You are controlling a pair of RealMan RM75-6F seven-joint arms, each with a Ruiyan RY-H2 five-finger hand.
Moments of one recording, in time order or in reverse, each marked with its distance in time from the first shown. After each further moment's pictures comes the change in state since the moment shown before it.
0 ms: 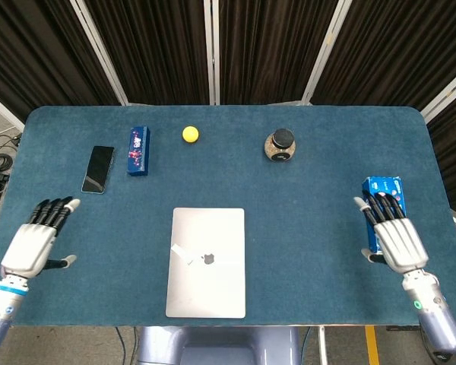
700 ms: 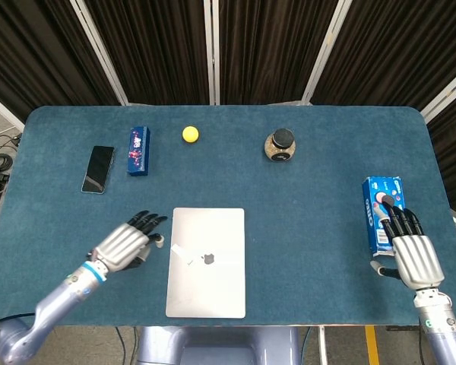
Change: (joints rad) left arm -0.312 -0.154 -0.027 -0.062 -0.073 -0.422 0.160; right arm -0.112 0.000 0.043 -0.030 -0.004 0.027 0.053
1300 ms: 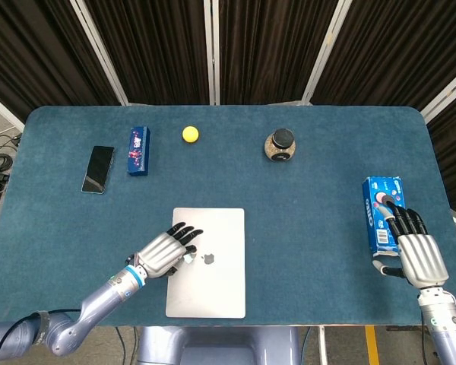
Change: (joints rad) left arm -0.112 -0.213 0.001 0.062 -0.169 -0.052 0.214; right arm -0.029 0.016 0.045 0.005 -0.012 -0.048 0.073
